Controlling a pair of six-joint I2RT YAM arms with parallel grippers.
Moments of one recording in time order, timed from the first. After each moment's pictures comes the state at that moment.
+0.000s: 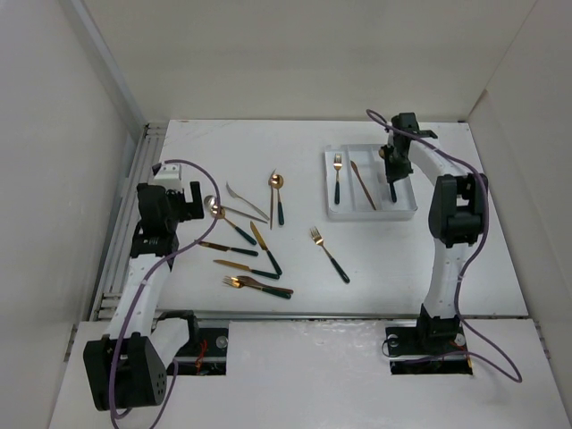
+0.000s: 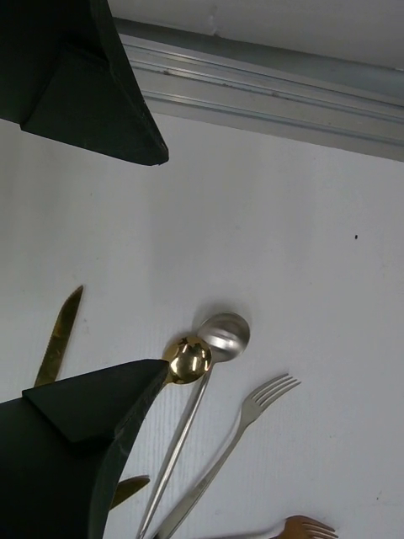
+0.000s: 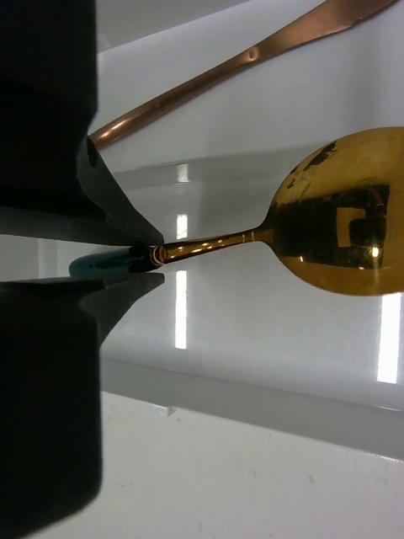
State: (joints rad) left arm 0.06 0.96 0.62 -0.06 -0.02 0.05; right arm 0.07 2.15 1.78 -0.75 0.07 0.00
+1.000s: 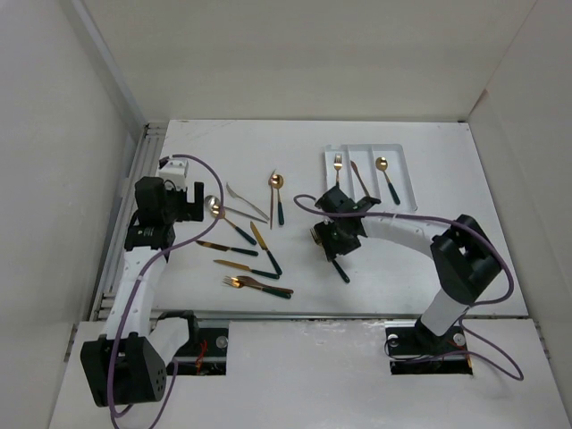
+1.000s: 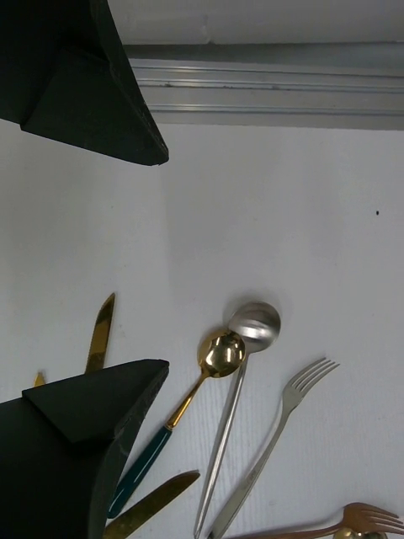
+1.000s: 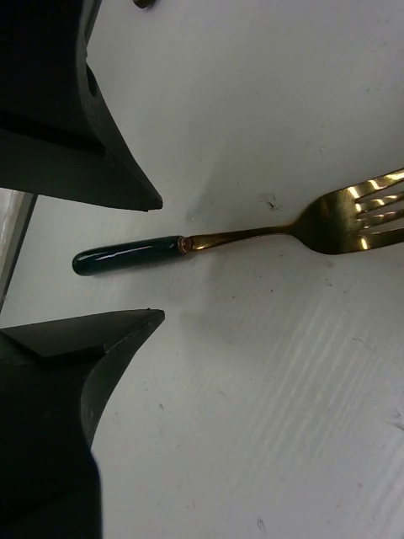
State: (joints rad) left arm 0.06 0.99 0.74 -0.27 0.06 0.17; right arm 0.71 1.68 1.08 -0.67 0.01 0.28
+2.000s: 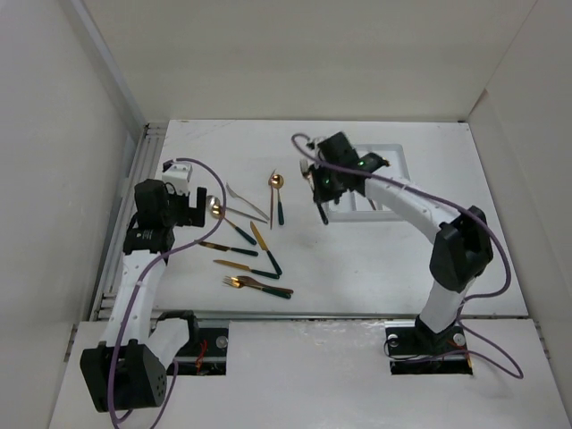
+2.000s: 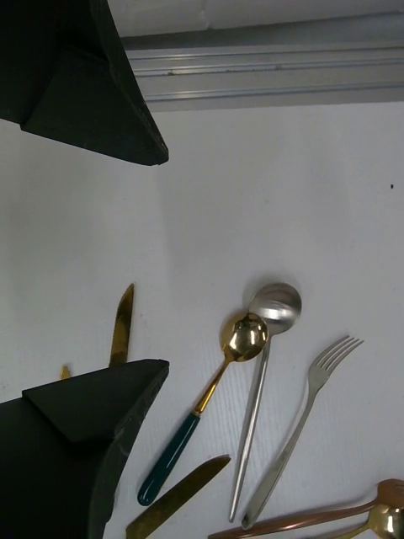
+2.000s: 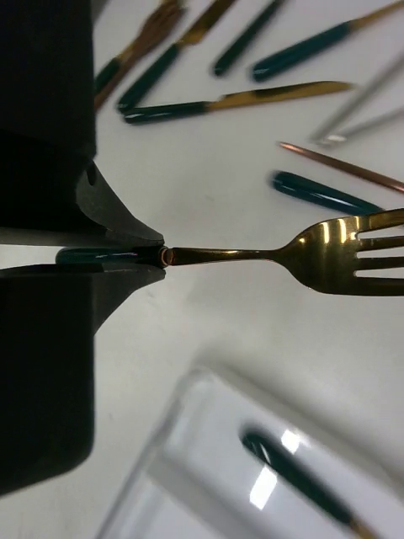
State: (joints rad) left arm 0.06 0.93 0.74 -0.33 0.09 0.19; right arm 0.68 1.78 1.47 -0.69 -0.03 0.21
